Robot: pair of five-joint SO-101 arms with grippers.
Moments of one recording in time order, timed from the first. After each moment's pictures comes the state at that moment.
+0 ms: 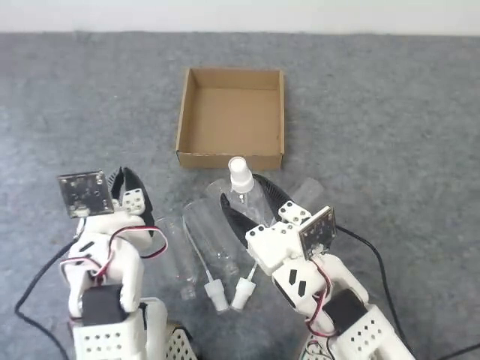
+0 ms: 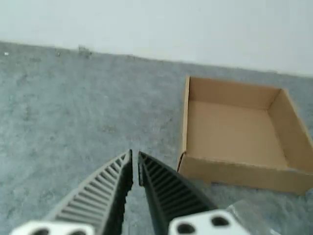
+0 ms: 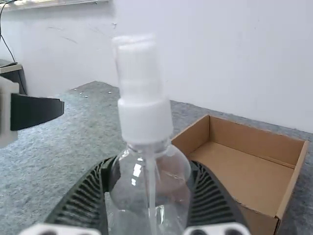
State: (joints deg) left arm -11.6 -91.4 77.8 53.1 8.7; right arm -41.3 -96.2 95.7 14.0 -5.1
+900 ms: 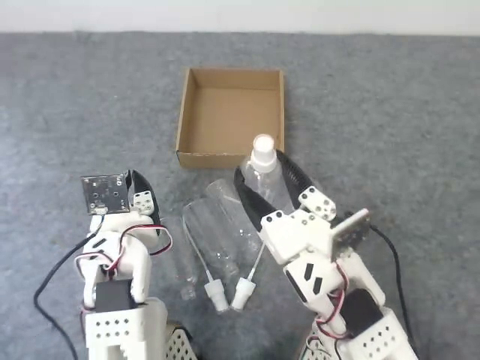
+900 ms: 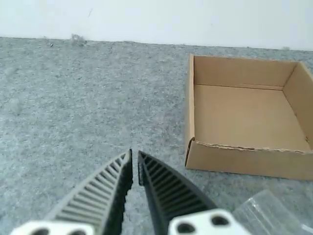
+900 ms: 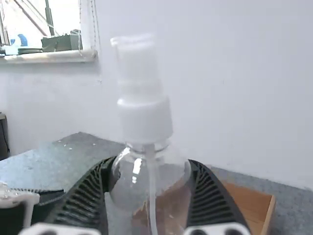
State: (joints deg) left arm -11.6 -91.0 90.2 39.7 5.1; right arm -36.5 -94.9 83.0 14.0 -5.1
